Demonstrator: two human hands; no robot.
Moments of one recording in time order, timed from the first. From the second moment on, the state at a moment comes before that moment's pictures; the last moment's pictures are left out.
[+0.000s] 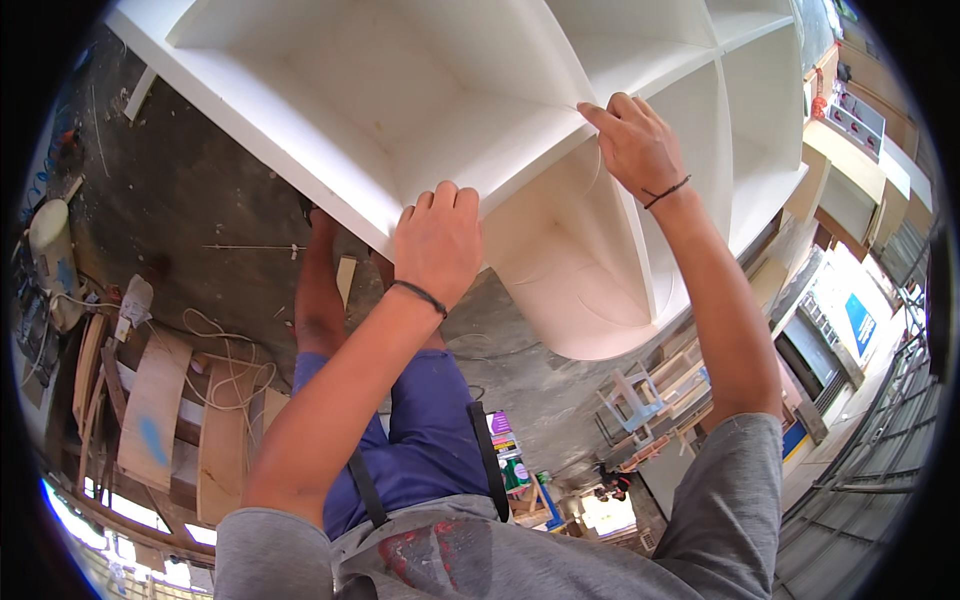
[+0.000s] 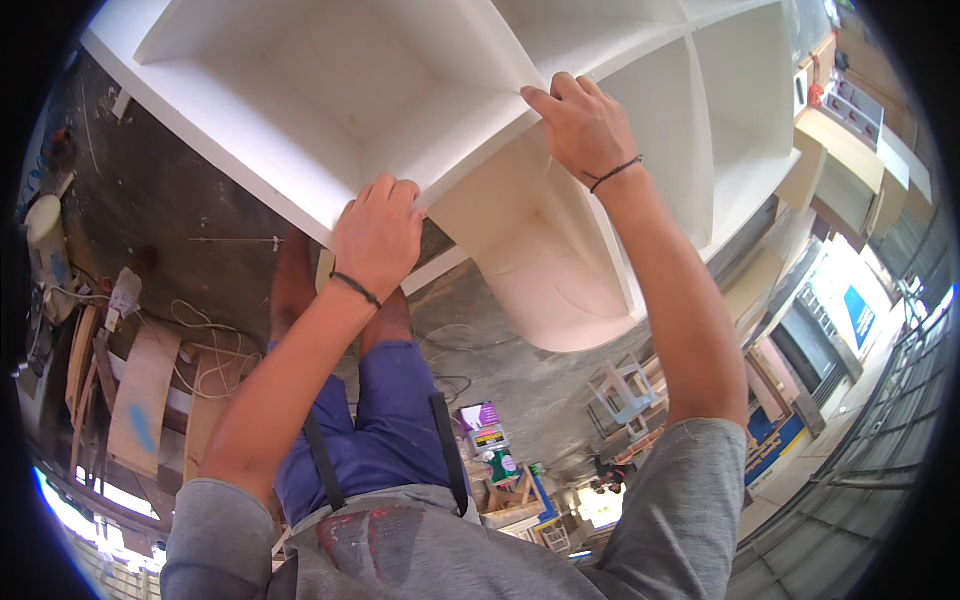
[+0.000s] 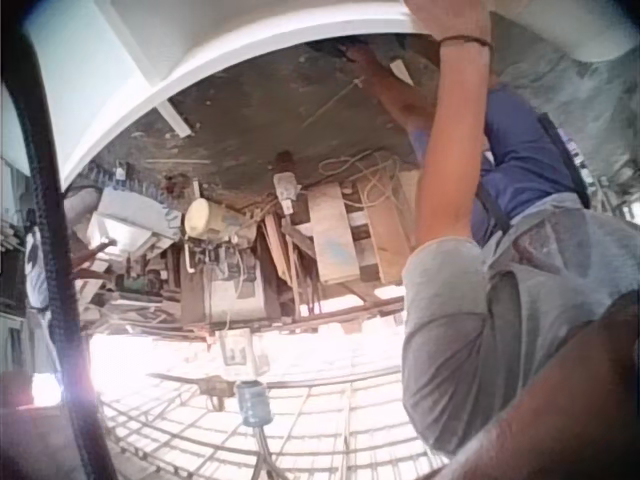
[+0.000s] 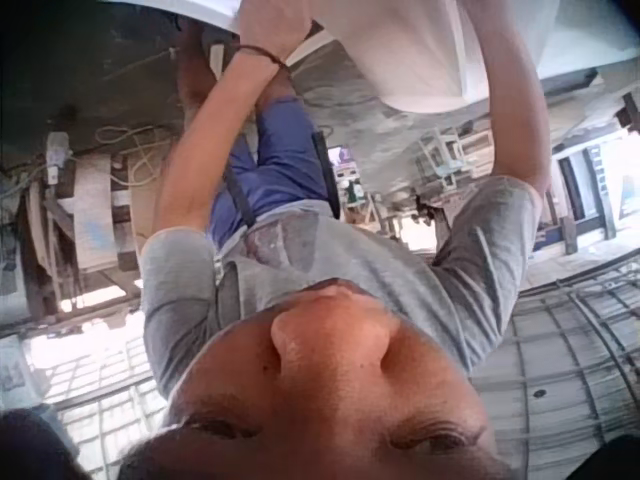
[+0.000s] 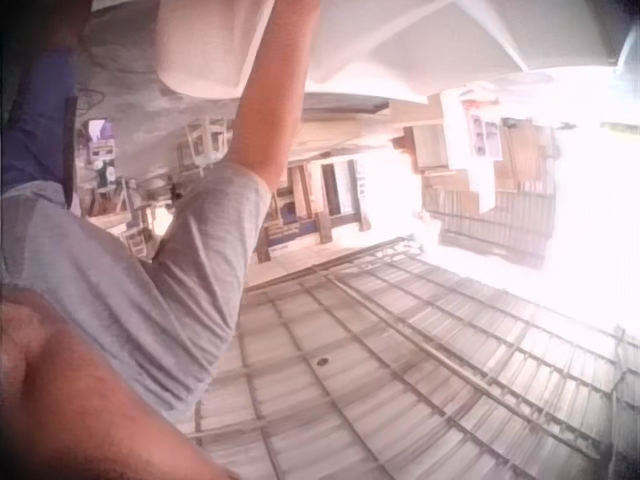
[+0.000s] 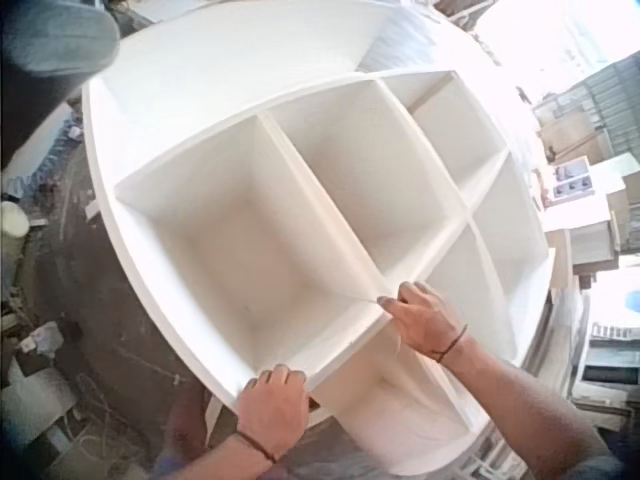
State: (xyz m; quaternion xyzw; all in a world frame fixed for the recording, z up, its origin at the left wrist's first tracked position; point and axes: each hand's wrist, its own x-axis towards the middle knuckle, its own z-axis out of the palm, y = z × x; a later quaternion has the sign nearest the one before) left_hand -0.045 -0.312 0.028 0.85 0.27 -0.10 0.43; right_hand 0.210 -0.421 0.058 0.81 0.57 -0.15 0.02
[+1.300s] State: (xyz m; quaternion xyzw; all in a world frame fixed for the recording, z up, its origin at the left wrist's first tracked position) left_hand -0.018 -0.066 0.014 0.59 0.74 0.14 0.28; right_hand 0.198 -0.390 0.054 0.82 0.49 -0.23 0.19
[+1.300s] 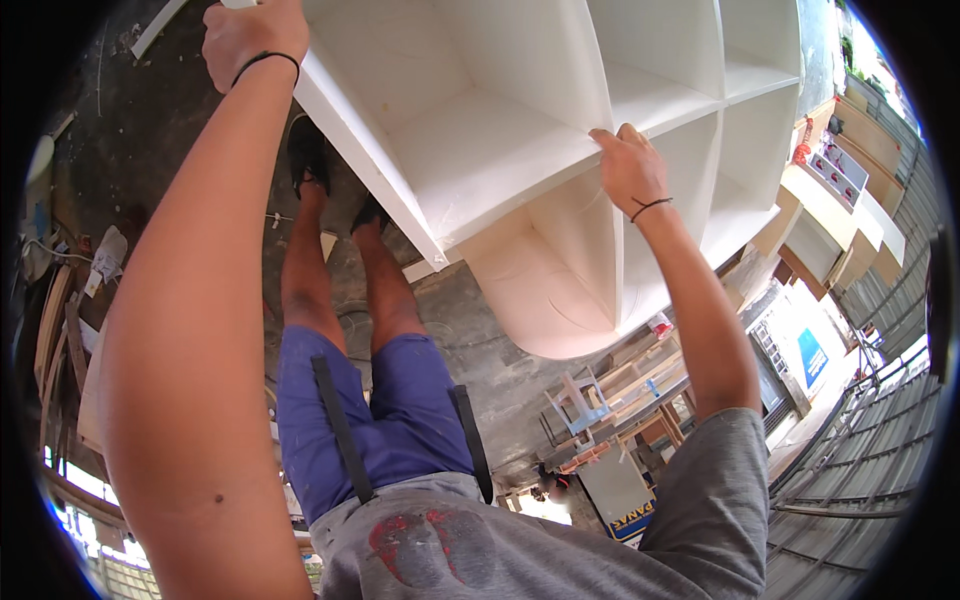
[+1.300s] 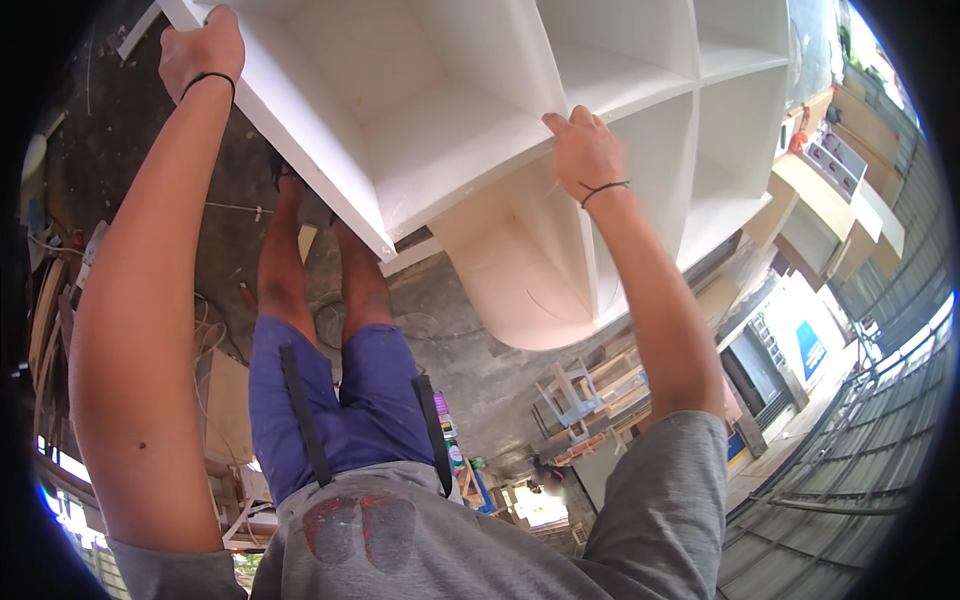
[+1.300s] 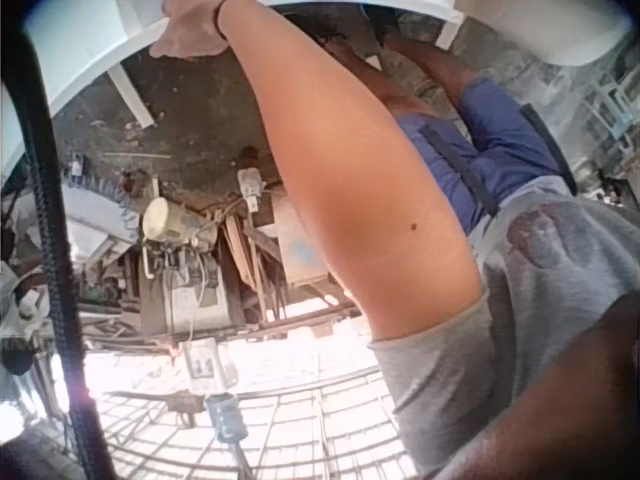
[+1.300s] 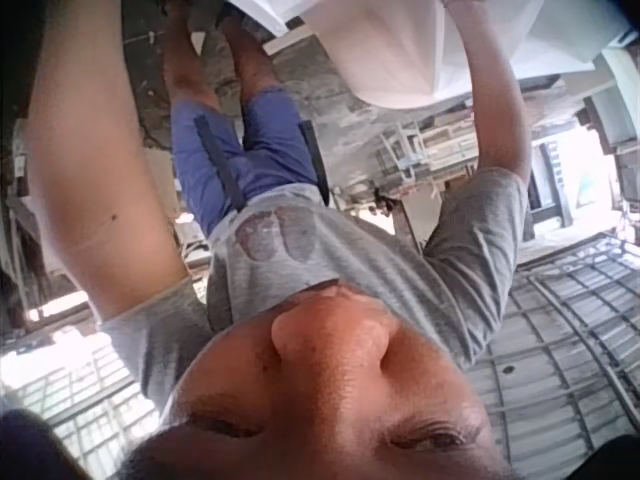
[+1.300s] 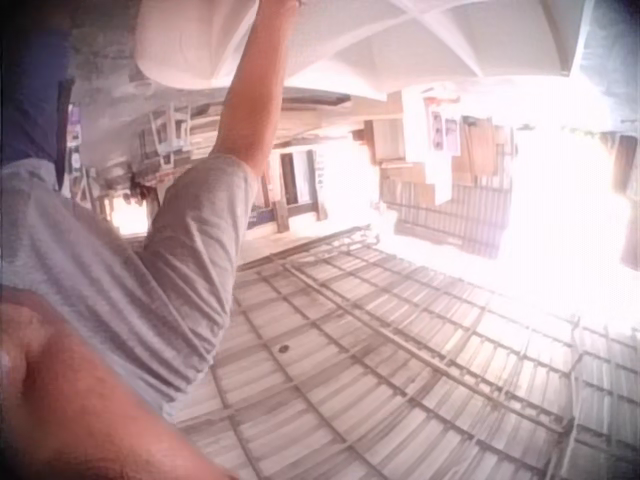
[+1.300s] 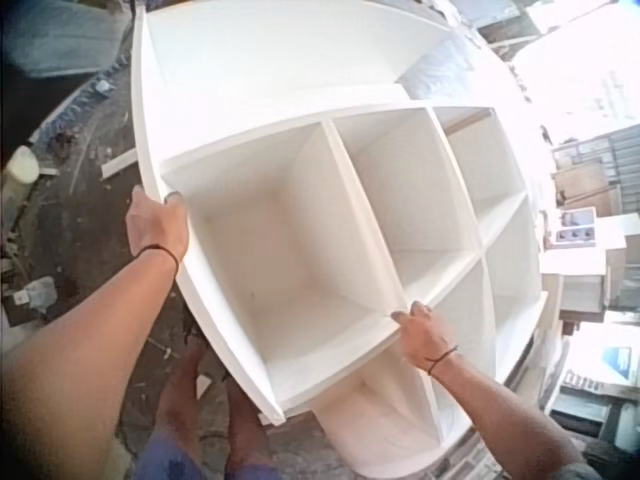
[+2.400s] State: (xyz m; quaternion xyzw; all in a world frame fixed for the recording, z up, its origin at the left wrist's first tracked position) left_hand -0.028 -0.053 -0.020 0.59 0.77 0.03 0.24; right_hand 0.198 -0.373 0.073 0.76 0.53 -0.26 0.29
